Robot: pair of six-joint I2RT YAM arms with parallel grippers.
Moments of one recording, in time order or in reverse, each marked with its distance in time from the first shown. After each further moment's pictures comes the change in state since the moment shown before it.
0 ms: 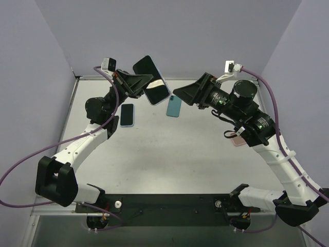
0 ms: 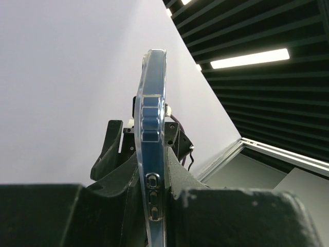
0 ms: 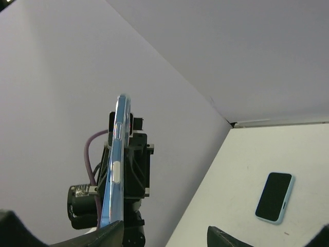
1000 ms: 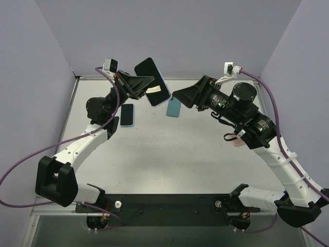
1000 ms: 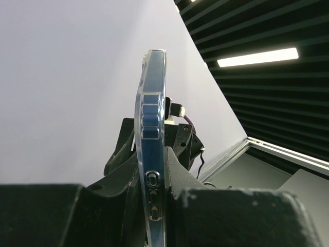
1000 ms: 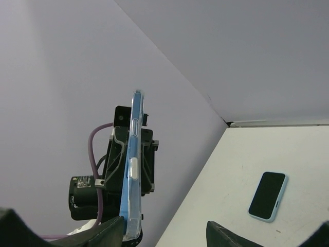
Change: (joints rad) left arm -0.001 0.002 -0.013 -0.034 0.024 0.019; right arm 0.051 -0.005 0.001 -0.016 0.044 -0.062
